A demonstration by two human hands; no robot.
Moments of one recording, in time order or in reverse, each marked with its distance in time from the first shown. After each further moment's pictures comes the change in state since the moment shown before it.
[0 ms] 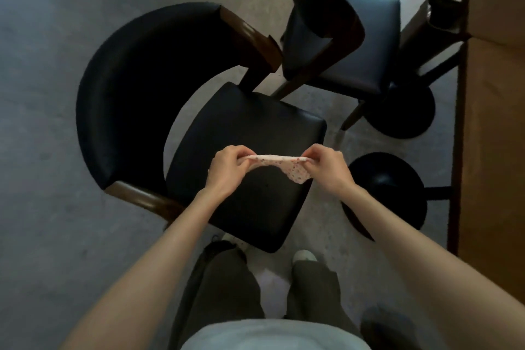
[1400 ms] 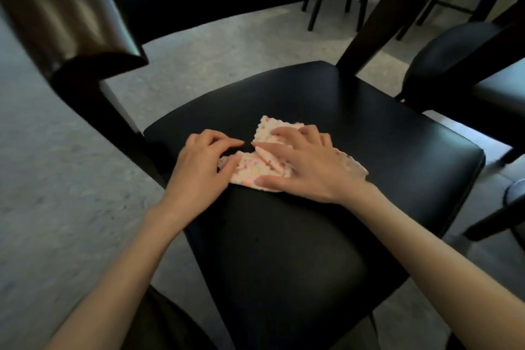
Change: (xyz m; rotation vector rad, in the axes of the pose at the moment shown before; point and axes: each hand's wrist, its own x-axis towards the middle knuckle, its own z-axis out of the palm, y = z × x) left_hand 0.027 -0.255 0.196 0.309 0.758 -0.015; right_hand 0.171 0.114 0.265 -0.696 -0.098 -1.168
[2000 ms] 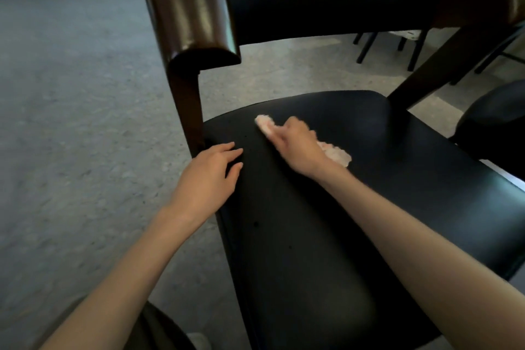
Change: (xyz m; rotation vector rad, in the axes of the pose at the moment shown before) left_hand -0.027 -0.028 -0.018 0.138 0.068 -0.226; right_hand 0.110 -0.041 0.016 0.205 0.103 0.043
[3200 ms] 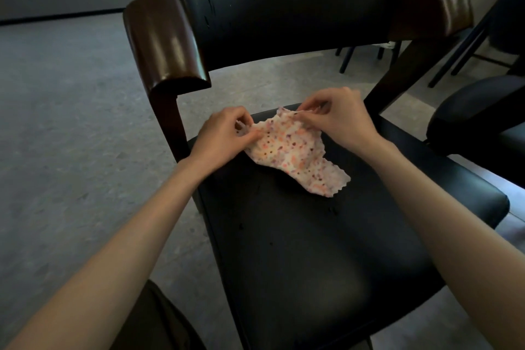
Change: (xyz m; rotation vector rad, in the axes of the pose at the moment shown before) left_hand 0.069 0.036 -0.018 -0.231 0.141 0.231; right_hand -0.044 0.033 -0.108 0.232 0.375 -0.129
